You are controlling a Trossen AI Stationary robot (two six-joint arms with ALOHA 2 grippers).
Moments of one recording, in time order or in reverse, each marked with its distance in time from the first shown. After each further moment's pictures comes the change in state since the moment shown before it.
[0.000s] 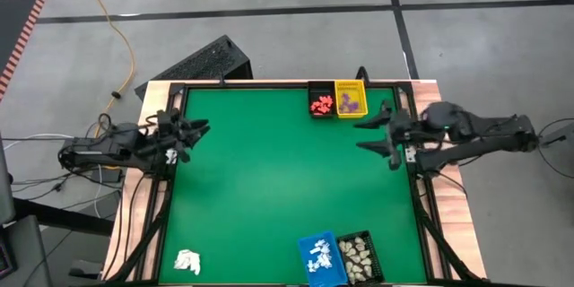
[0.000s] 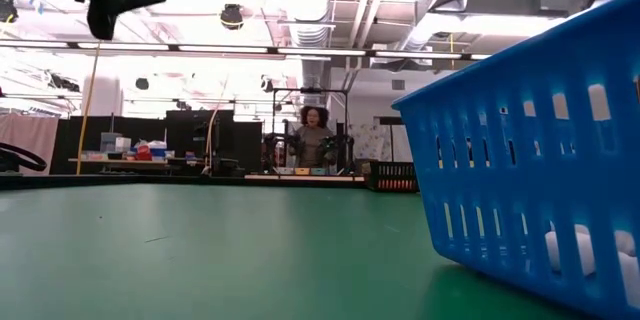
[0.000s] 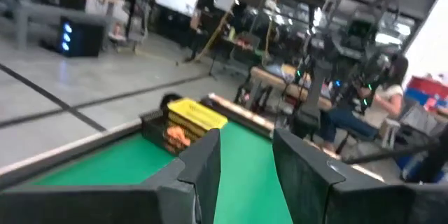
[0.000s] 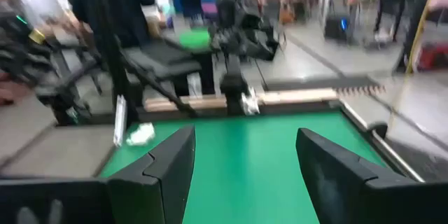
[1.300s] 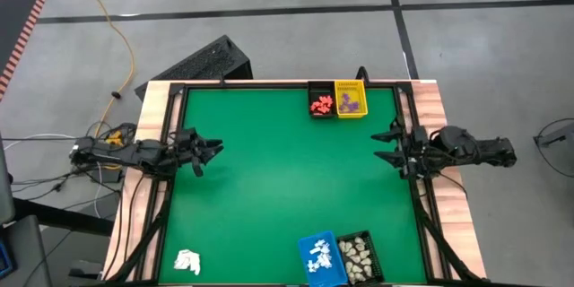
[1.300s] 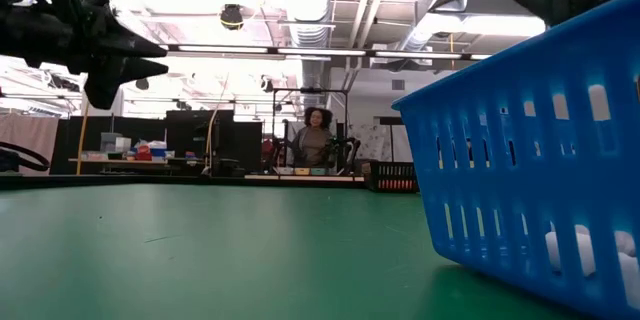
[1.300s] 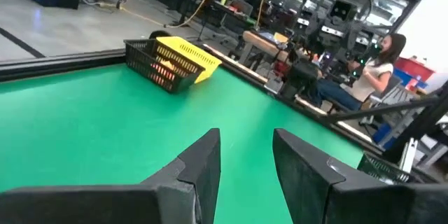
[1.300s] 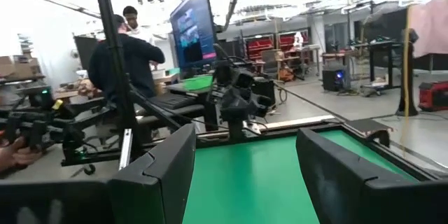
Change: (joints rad) left arm -0.104 -0.134 -0.338 0.104 -0.022 -0.135; right arm 0.008 -0.600 -0.603 0.218 0.046 0.050
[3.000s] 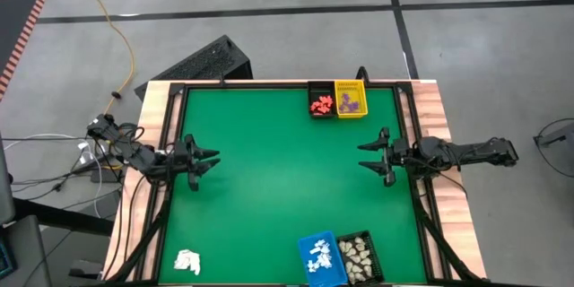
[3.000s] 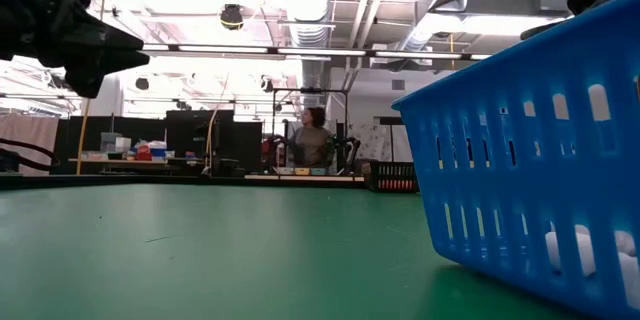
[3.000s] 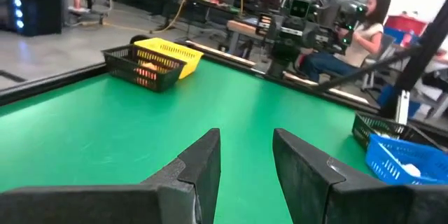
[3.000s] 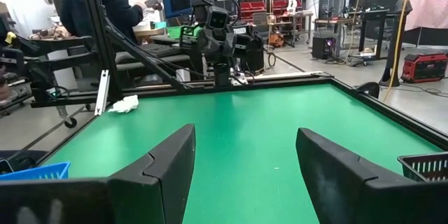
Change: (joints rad) left arm -0.419 0.001 -0.007 -0.002 -0.350 0.195; right arm -0.002 0.026 -0.200 0.052 0.025 -0.045
